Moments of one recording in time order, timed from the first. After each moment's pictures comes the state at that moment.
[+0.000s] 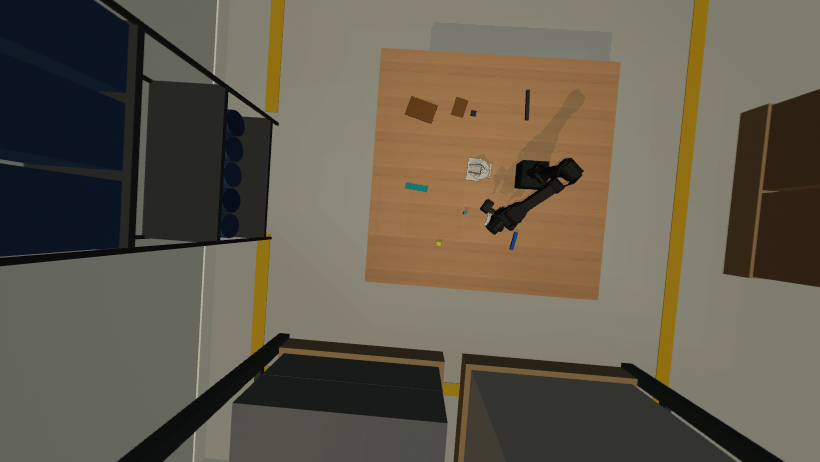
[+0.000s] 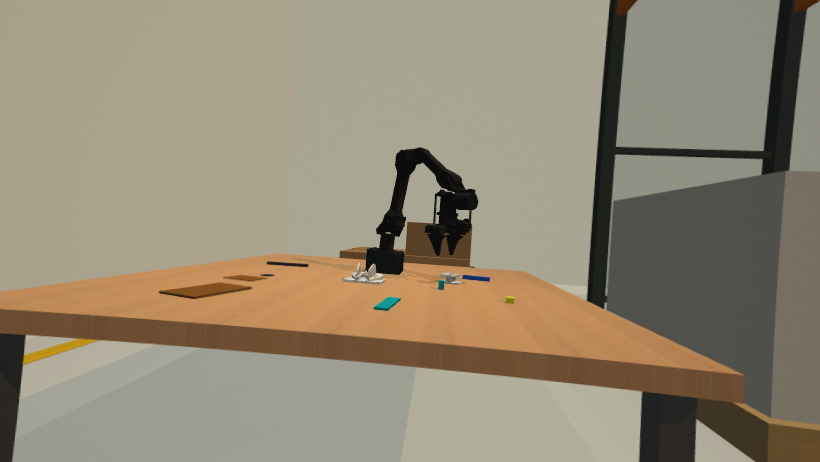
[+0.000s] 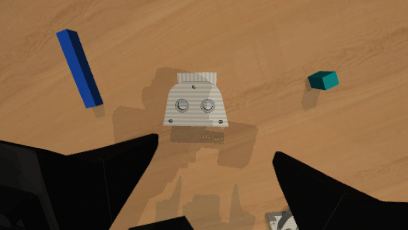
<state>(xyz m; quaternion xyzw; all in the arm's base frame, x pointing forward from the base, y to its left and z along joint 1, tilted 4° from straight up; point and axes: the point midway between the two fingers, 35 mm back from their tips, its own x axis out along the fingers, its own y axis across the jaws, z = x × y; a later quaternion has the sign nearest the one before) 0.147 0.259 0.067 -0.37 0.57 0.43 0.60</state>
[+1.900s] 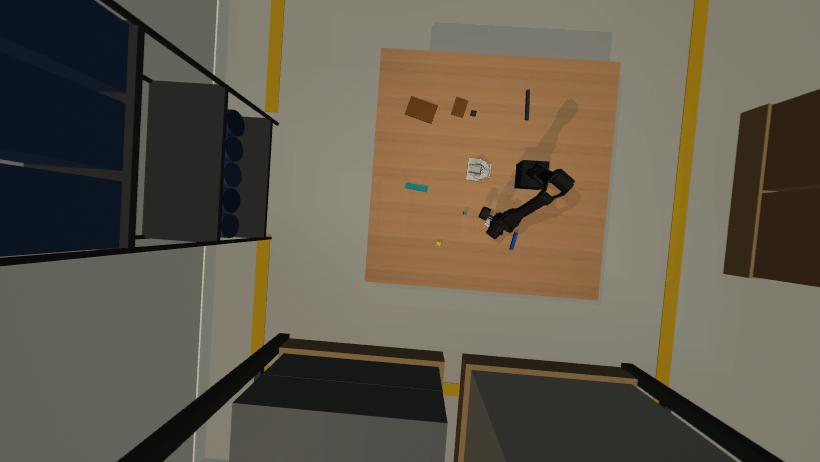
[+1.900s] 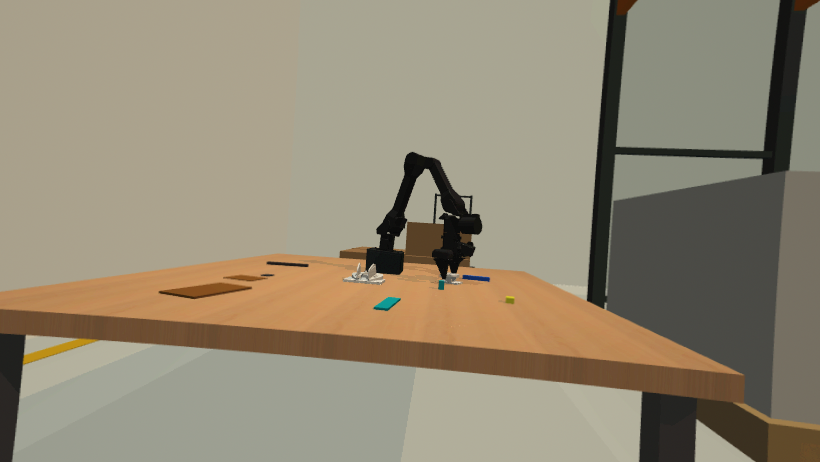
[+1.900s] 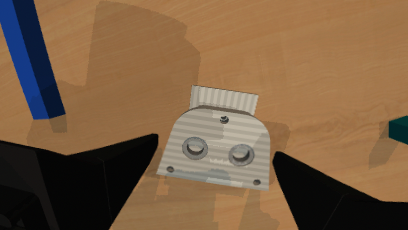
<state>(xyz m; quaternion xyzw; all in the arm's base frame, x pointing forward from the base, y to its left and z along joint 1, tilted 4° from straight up) 0.125 0.282 -0.010 -0.41 0.53 0.47 0.57</state>
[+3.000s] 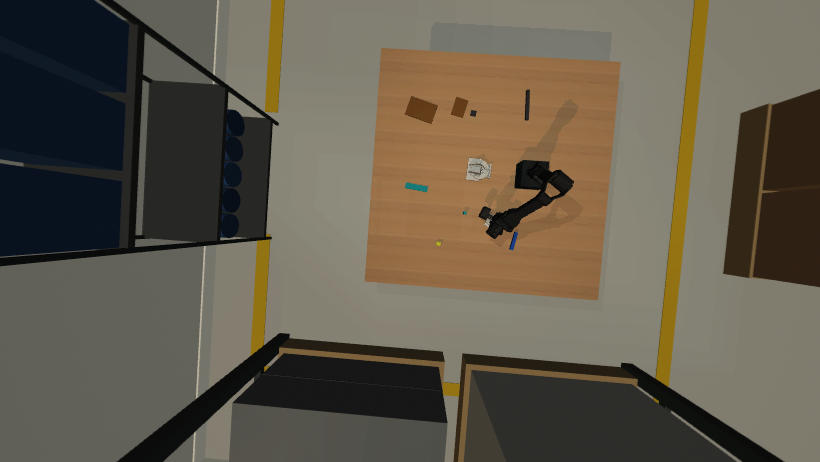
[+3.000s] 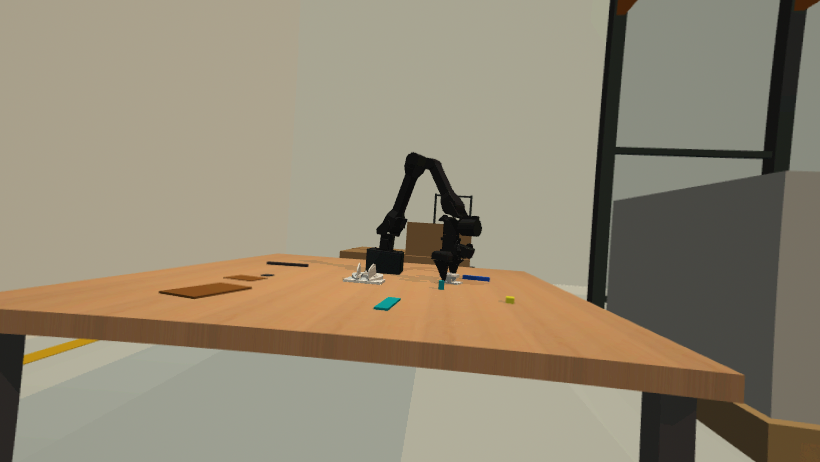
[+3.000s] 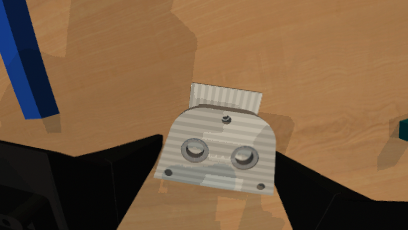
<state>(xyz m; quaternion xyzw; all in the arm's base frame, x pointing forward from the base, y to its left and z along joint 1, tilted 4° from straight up) 0.125 0.281 -0.017 -0.41 0.53 0.47 0.57</state>
